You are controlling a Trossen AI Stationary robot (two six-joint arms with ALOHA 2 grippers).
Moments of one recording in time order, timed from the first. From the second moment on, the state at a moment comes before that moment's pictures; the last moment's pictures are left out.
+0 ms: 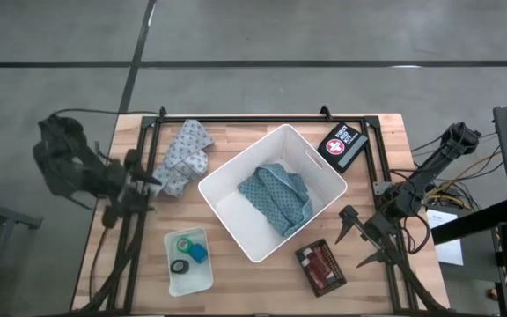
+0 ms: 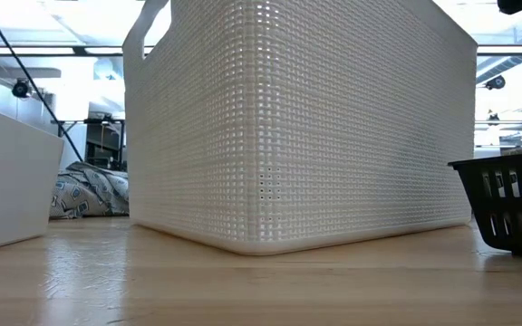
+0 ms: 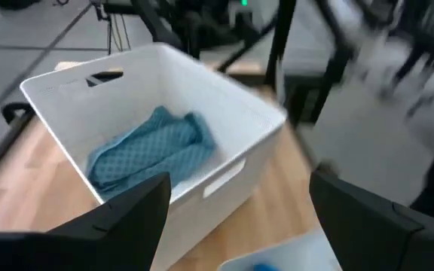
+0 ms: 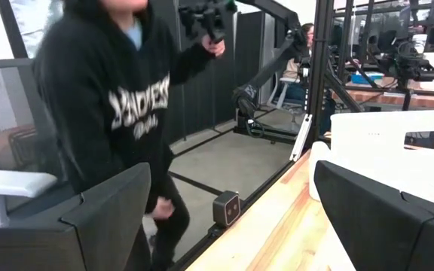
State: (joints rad) left arm -0.86 0.75 1.24 -1.00 -0.64 -0.42; right arm 0.76 0.71 0.26 0.50 0.08 0.08
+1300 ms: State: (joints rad) left arm -0.18 0.87 1.39 -1.20 -0.53 -0.63; right arm 0.76 0.71 0.26 0.50 0.08 0.08
